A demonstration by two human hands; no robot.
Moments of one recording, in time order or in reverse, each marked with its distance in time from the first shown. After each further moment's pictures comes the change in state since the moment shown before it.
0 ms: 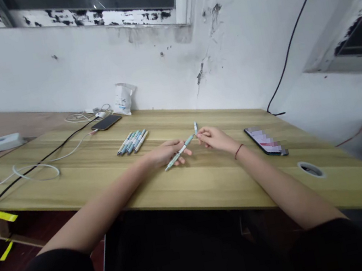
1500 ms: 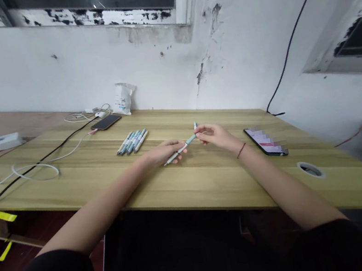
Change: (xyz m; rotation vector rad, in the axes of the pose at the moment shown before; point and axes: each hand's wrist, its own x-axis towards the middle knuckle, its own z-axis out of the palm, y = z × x) left_hand 0.003 -0.003 -0.004 0.103 0.069 0.053; right_hand -0.004 -0.007 -0.005 0.166 -0.034 -0.192
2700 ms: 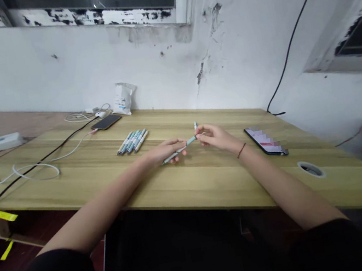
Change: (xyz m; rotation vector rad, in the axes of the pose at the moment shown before) left_hand -0.006 0.008 0.003 0.059 0.002 -0.005; right_hand -0.003 -0.005 0.001 -0.105 -0.070 -0.022
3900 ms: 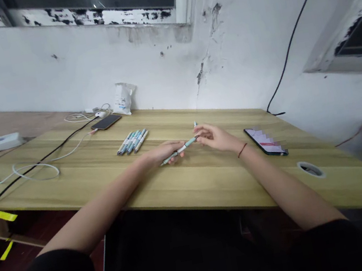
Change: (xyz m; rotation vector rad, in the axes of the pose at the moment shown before) left_hand 0.001 -0.001 -0.002 -0.012 -0.116 -0.025; right_hand -0.001 -0.001 -0.002 -0.122 -0.037 -0.114
